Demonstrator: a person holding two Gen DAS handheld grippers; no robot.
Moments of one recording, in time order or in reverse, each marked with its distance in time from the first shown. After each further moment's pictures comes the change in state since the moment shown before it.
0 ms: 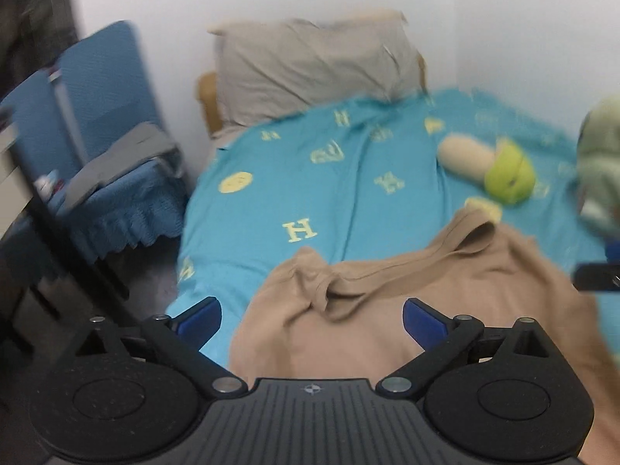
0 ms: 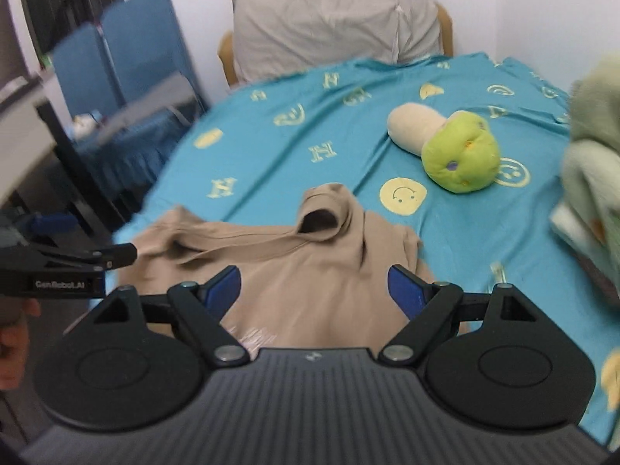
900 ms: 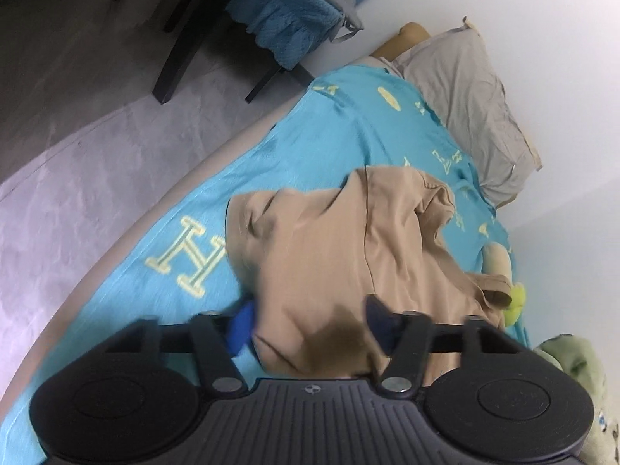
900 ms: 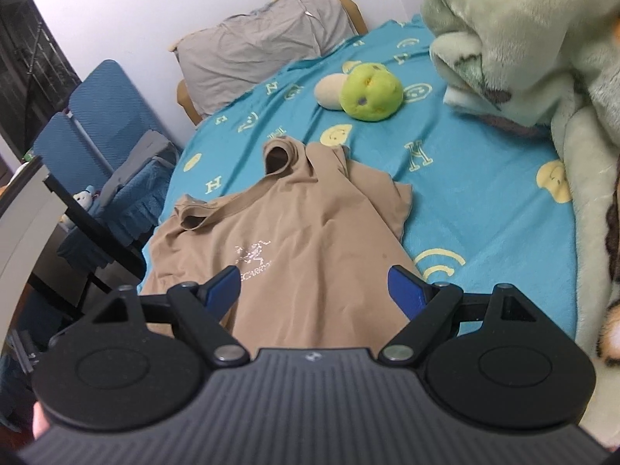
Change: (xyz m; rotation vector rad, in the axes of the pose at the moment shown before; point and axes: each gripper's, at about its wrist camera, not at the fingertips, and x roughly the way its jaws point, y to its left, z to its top) left arm -0.022 0.115 -0.171 -0.961 0.121 -0.200; right arm -0.087 -0.037 -0.096 0.317 -0.036 -0.040
